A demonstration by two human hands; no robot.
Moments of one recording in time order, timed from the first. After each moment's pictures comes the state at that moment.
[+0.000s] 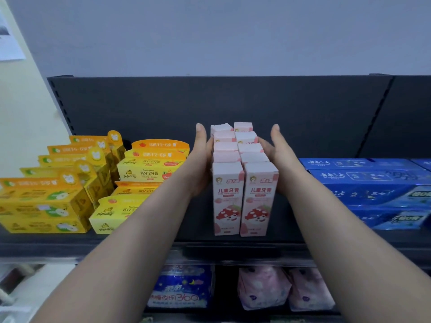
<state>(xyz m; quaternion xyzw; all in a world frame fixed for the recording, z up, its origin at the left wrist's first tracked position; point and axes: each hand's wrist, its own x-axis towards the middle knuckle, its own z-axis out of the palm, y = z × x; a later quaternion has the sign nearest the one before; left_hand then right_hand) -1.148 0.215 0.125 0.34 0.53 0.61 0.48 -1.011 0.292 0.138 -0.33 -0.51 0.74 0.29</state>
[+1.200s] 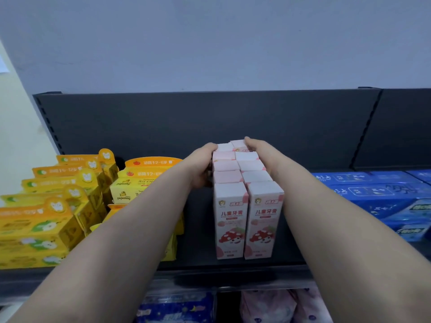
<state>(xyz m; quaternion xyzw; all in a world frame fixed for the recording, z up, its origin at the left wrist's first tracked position) -1.194 0.270 0.131 0.31 0.62 0.54 0.47 -1.055 0.353 0.143 -0.40 -0.51 0.72 0.25</state>
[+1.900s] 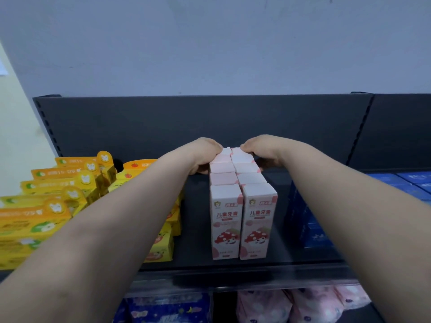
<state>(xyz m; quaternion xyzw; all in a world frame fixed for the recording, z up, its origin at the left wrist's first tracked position) -1.183 0.271 0.171 0.42 0.75 0.40 0.33 -1.047 0.364 0.178 -0.43 -0.75 0.49 0.11</state>
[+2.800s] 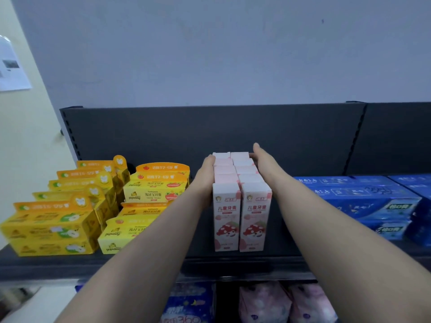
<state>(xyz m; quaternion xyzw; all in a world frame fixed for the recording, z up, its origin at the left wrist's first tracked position) -1.140 0.223 0.133 0.27 0.58 0.64 0.42 -1.028 0.318 0.147 -0.38 -0.57 0.67 0.29</state>
